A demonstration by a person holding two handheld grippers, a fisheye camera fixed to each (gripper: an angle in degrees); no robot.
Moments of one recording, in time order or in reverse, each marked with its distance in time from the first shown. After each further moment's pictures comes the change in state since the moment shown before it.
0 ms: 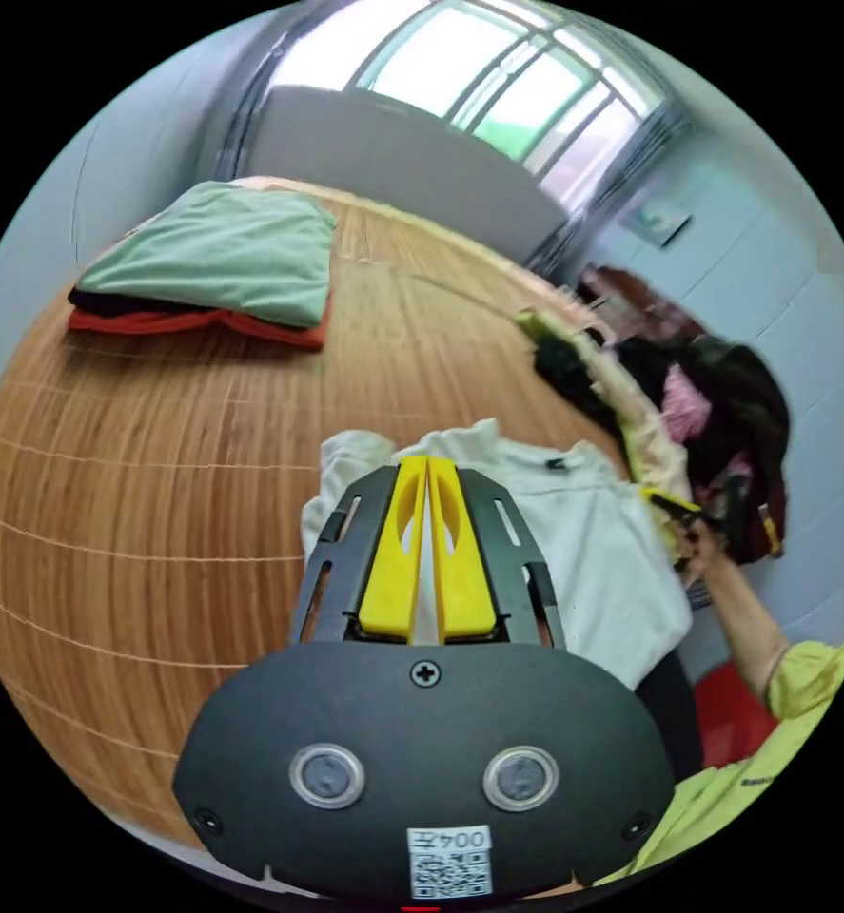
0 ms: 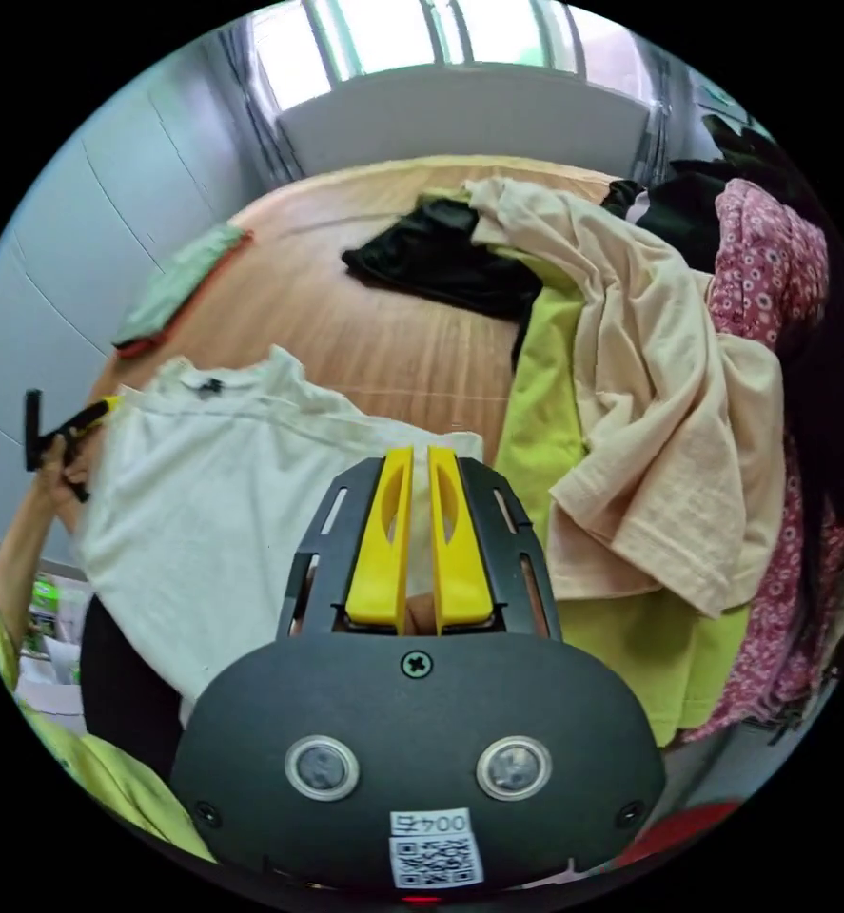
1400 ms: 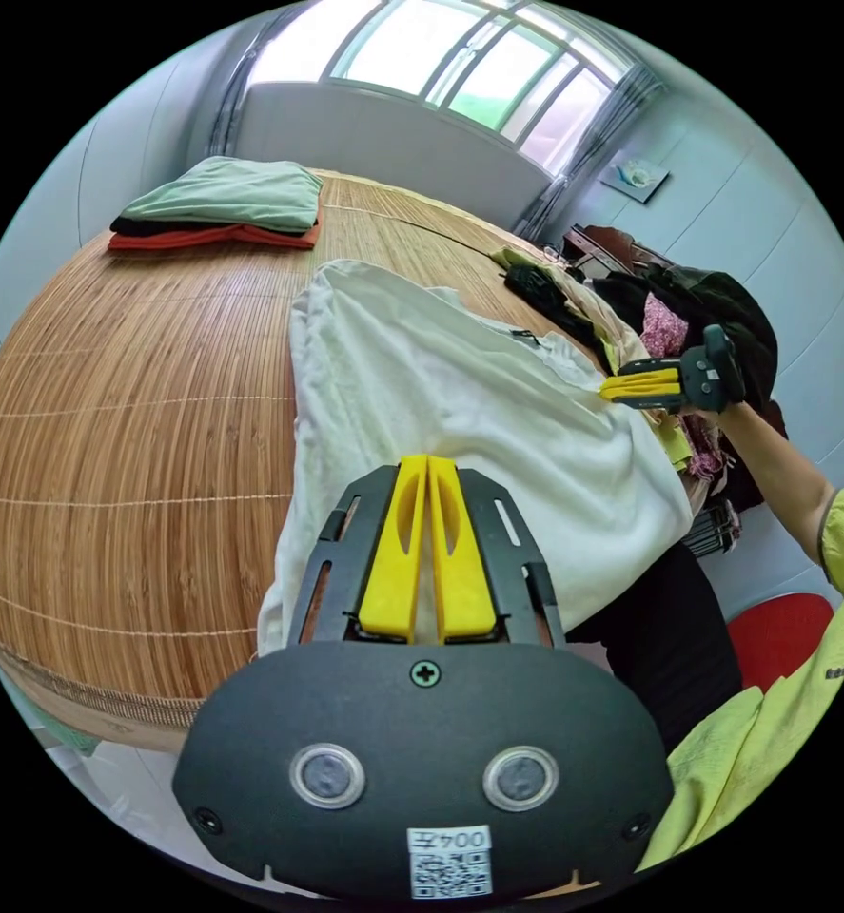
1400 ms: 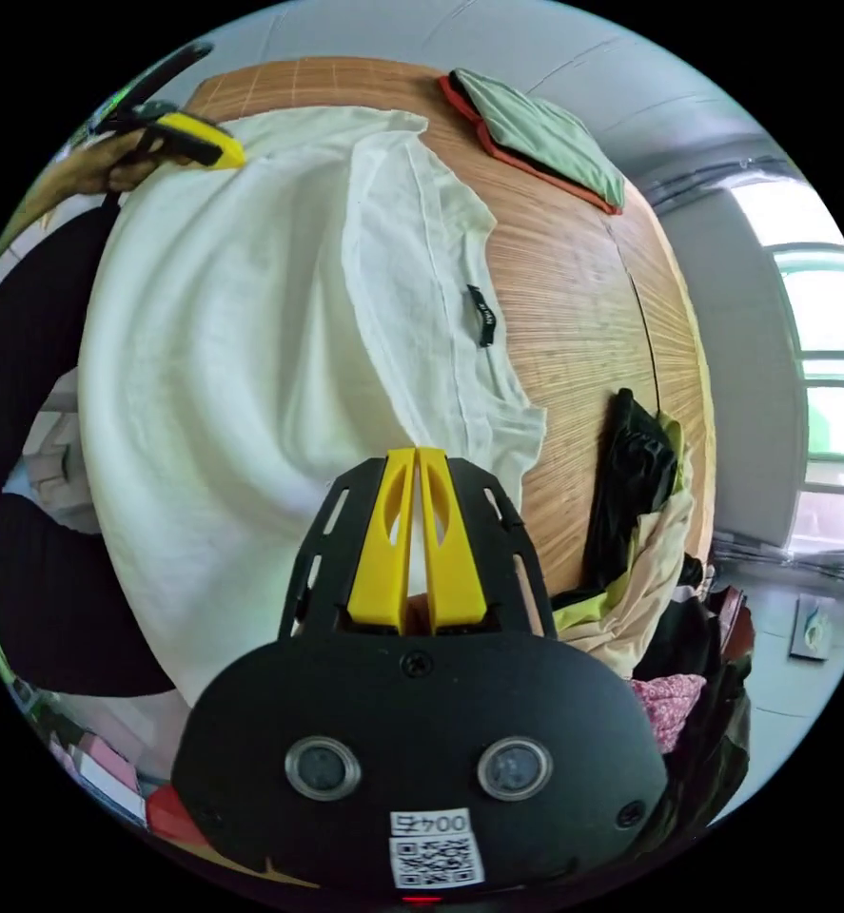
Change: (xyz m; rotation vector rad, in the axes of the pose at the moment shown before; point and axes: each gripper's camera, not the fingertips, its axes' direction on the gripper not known) left arm 0.045 0.160 -0.021 0.076 0.172 0.086; right arm -0.251 0.002 0.016 -0.097 0.210 -1.100
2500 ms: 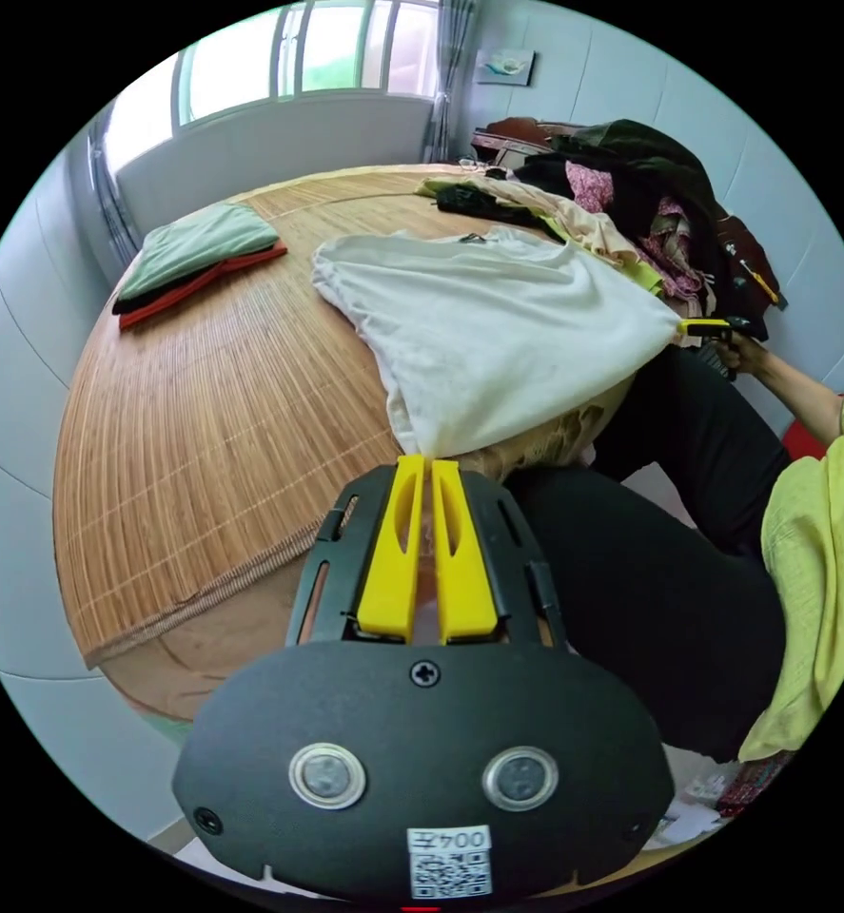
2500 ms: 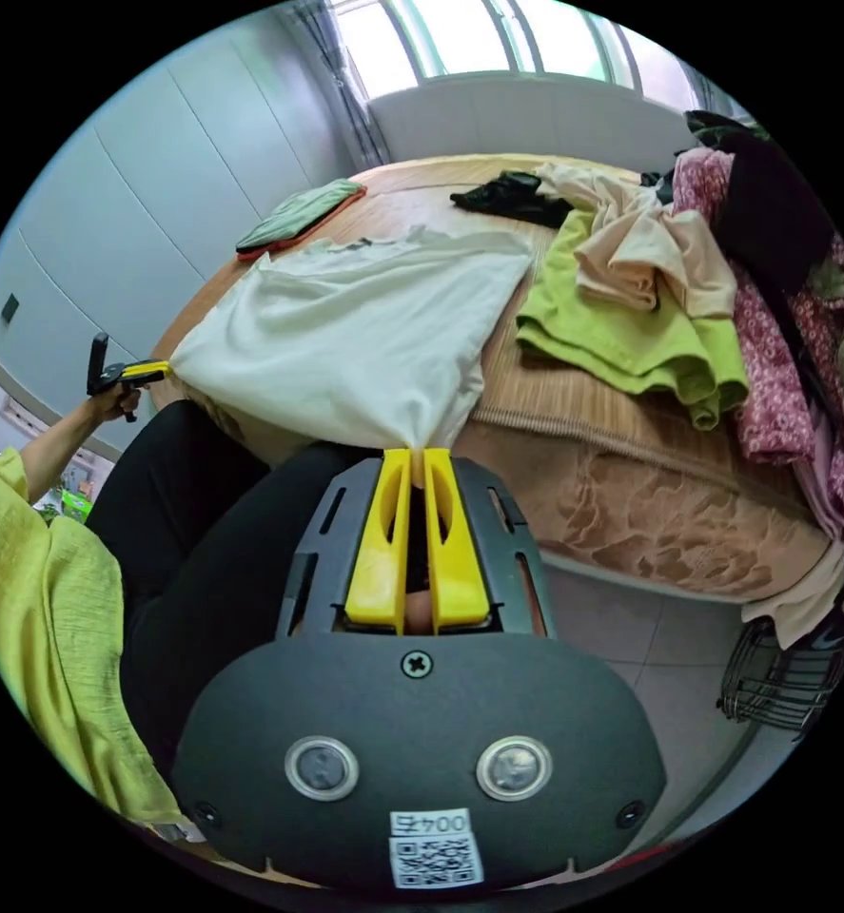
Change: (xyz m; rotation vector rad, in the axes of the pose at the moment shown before) left arm 0.030 0.072 -0.075 -0.171 -0.124 0.384; right arm -0.144 0.319 -0.026 0.275 -0.400 0.951
